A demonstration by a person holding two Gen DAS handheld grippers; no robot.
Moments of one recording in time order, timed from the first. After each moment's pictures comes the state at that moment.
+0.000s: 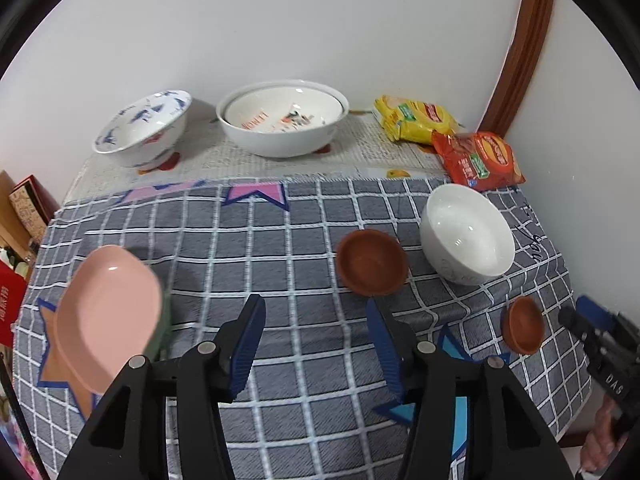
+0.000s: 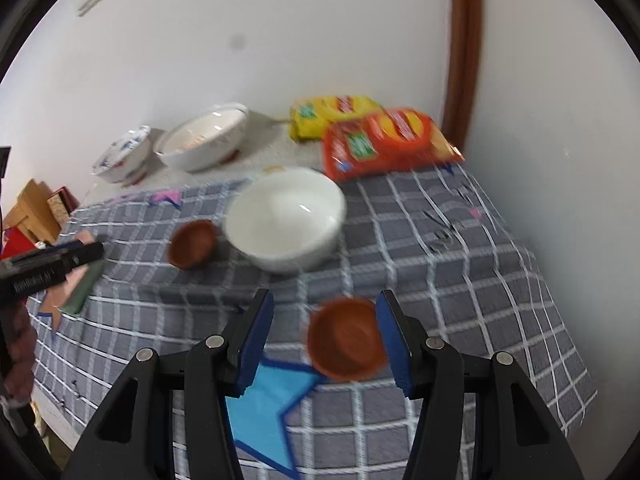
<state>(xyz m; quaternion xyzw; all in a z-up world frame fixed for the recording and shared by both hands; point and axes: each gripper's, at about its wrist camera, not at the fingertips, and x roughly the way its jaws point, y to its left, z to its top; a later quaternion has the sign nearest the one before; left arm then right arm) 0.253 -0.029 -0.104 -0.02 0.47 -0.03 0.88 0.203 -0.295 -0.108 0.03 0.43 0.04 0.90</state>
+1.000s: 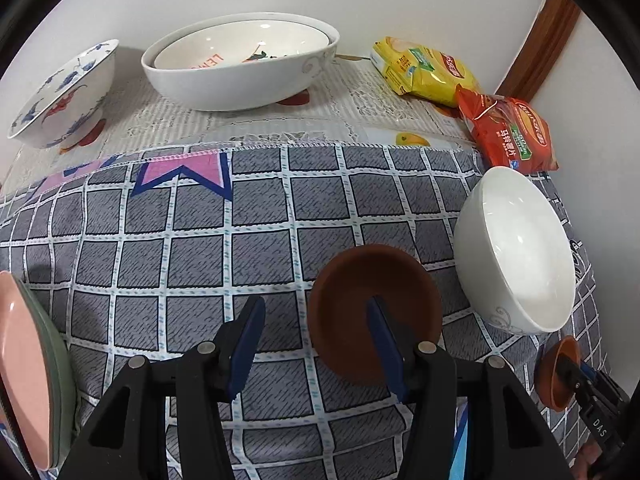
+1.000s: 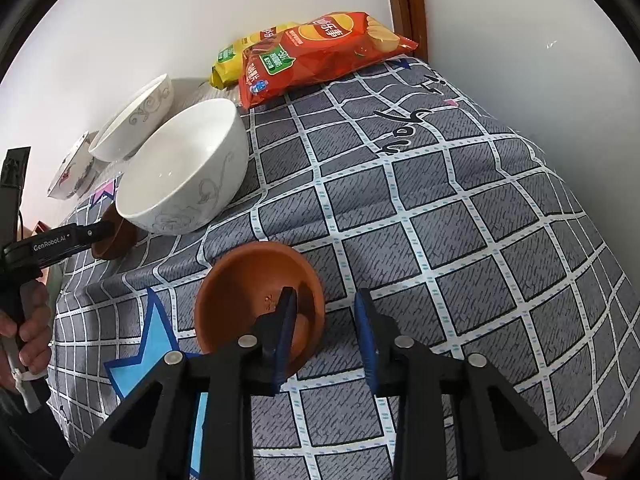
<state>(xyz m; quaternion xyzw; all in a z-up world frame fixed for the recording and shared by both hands) 0.339 -0.052 -0.182 -0.03 0.53 -0.06 0.84 0.229 -0.341 -0.197 0.12 0.49 0.00 0.86</state>
